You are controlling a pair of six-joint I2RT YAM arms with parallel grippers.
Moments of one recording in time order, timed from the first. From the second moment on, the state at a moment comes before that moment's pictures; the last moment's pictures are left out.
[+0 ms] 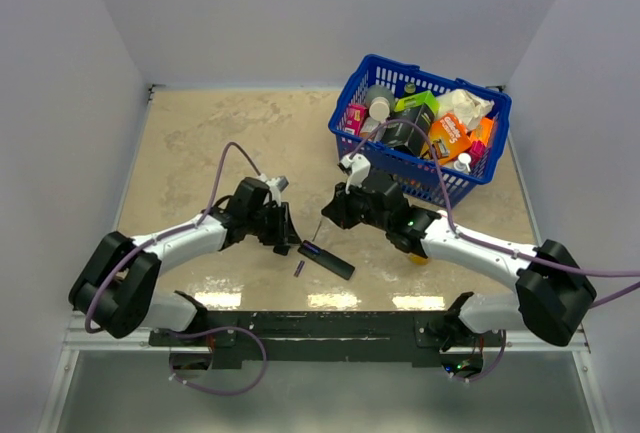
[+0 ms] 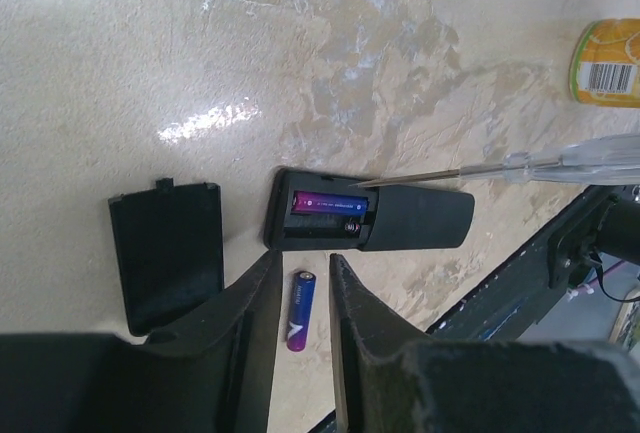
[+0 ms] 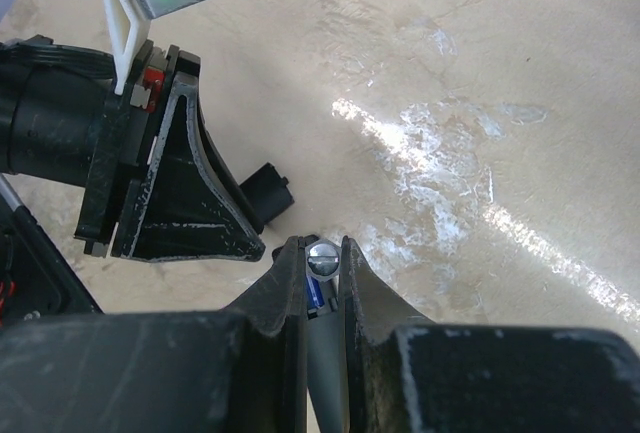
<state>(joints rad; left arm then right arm) -0.54 1.36 0.60 -0.13 0.37 -0.60 0.81 1.30 0.75 0.10 -0.06 0.37</state>
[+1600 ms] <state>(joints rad) -0.58 1.23 0.64 -0.21 0.24 -0.62 0.81 1.09 0.79 -0.46 -0.15 0.40</state>
